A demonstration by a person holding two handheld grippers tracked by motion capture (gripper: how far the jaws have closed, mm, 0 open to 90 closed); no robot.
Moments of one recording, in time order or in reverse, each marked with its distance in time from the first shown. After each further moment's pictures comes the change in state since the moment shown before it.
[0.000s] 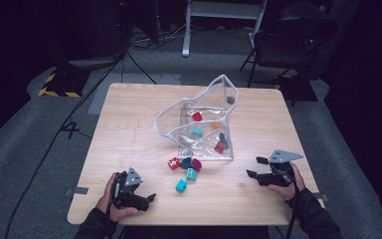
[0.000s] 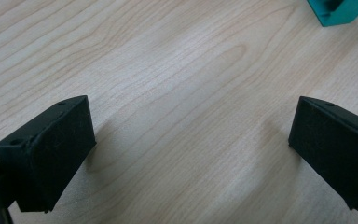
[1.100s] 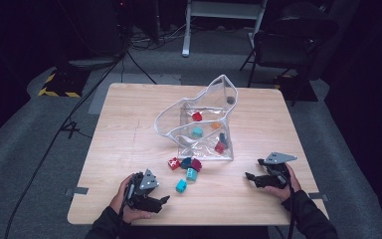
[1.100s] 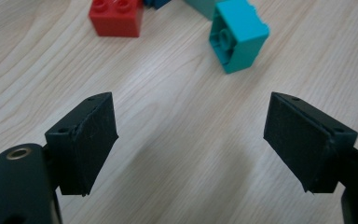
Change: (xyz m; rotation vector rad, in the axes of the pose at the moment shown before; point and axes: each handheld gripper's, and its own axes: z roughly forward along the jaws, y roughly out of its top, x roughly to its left) left arm -0.040 0.034 0.000 -0.019 -0.098 0.125; right arm -0.005 -0.017 0.020 0.047 -0.048 0.051
